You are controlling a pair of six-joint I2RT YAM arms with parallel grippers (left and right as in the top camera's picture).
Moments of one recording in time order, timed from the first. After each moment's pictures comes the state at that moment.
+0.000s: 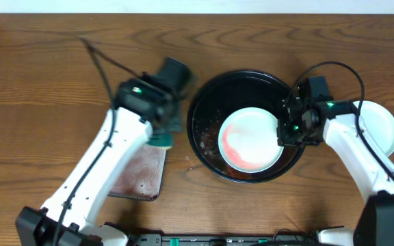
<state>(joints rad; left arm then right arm) -0.45 1.53 1.44 -1.31 -0.20 -0.59 0.15 1.55 1.03 -0.89 -0.20 0.16</state>
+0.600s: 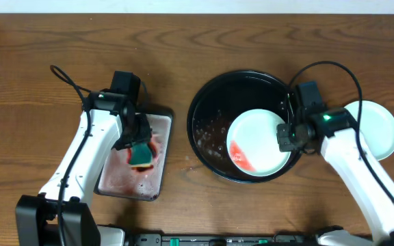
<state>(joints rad) -0.14 1.52 1.12 -1.09 0.00 -0.43 0.28 1.38 1.03 -0.96 0.08 0.18</state>
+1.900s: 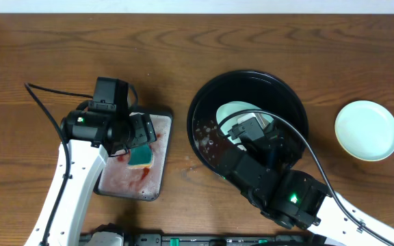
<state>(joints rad) -0.14 1.28 1.12 -1.12 0.07 -0.43 1.04 1.16 1.03 -0.87 1.09 0.09</state>
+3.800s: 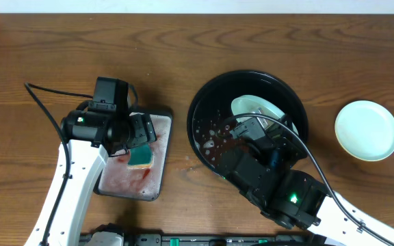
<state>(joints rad) -0.14 1.28 1.12 -1.12 0.07 -0.43 1.04 1.16 1.03 -0.87 1.25 -0.02</state>
